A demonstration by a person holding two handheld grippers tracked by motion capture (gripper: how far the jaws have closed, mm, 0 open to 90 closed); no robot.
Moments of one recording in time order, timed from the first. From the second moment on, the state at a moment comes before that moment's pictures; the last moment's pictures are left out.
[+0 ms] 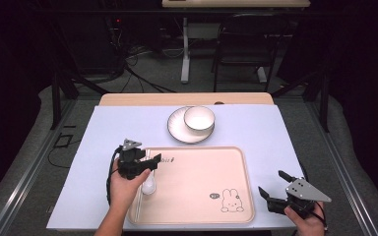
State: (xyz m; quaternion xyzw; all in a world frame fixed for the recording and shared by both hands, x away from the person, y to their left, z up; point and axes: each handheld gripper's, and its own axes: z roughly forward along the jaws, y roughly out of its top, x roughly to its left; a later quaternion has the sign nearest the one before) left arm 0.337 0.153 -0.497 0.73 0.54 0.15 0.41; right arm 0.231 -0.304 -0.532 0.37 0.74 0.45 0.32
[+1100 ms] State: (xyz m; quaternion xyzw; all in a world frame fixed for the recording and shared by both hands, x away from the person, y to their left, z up) left arm 0.433 0.101 -0.468 0.71 0.55 0.13 0.43; right arm 0.232 -0.305 -0.532 0.37 0.74 0.46 0.32
